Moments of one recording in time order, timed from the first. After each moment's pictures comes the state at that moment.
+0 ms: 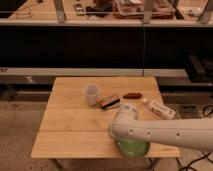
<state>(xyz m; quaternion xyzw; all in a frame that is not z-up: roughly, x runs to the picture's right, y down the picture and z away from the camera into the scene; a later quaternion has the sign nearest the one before) 0.067 0.225 0.745 -0.14 -0.19 -0.64 0.73</state>
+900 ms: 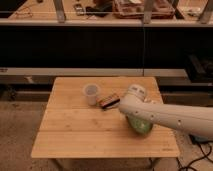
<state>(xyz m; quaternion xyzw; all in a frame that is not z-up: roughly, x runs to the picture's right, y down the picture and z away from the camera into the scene) 0.110 0.109 0.800 -0.11 -0.08 -0.63 0.76</state>
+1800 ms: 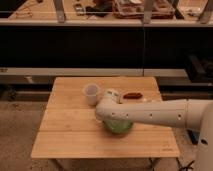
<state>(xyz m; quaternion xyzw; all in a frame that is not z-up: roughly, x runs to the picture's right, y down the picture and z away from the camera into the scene) -0.031 0.168 0.810 -0.08 -0.20 -0.69 0.69</state>
